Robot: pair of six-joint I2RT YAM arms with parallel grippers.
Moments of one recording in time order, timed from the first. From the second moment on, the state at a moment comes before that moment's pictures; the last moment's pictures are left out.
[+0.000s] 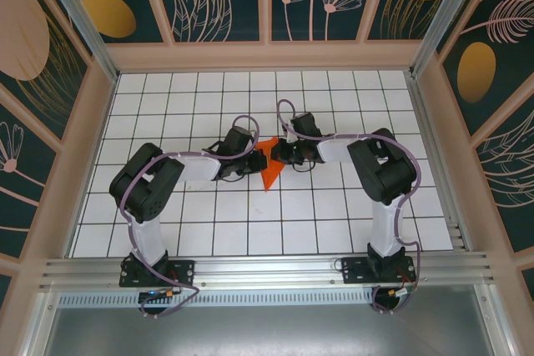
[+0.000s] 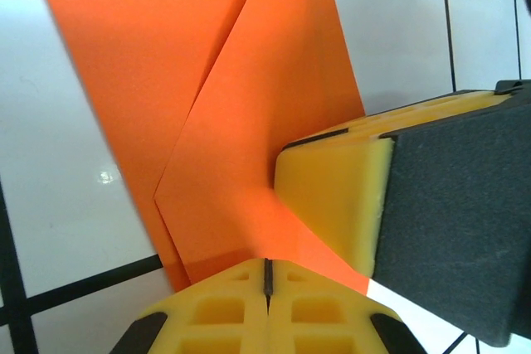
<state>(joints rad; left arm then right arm) -0.62 1.88 0.92 0.12 0.29 -0.73 0.53 1.98 1.06 0.02 -0.50 0.65</state>
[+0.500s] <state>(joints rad) -0.62 1.89 0.90 0.16 0.28 -0.75 0.57 1.84 0.90 0.10 -0.53 0.69</state>
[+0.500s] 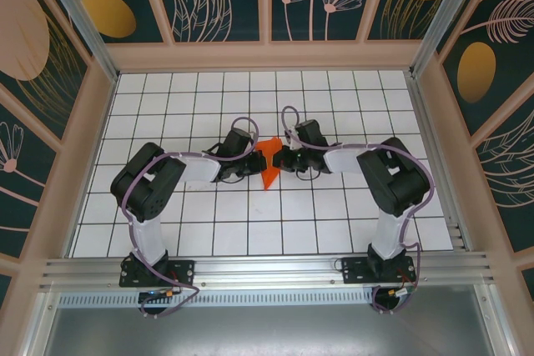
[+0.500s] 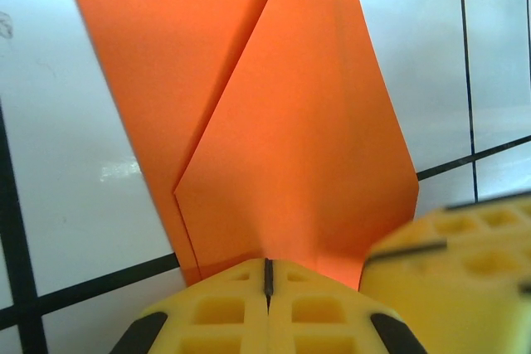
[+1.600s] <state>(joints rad) -0.62 1.89 0.88 0.19 0.28 -0.78 0.69 1.71 0.77 0.18 -0.42 0.81</state>
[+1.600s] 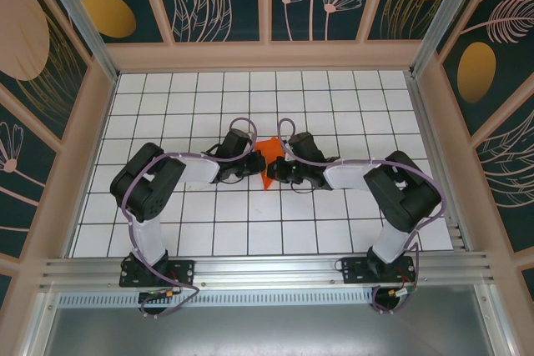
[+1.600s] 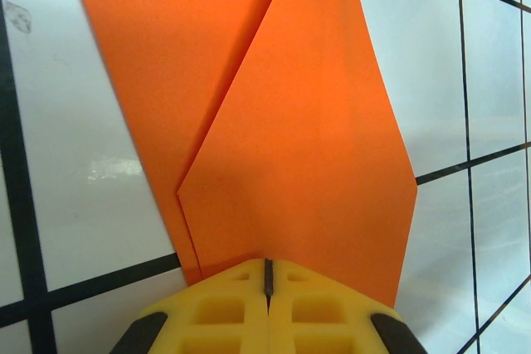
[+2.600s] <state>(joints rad) -0.62 1.89 0.88 0.19 0.28 -0.79 0.71 1.80 0.78 0.17 -0.44 0.78</state>
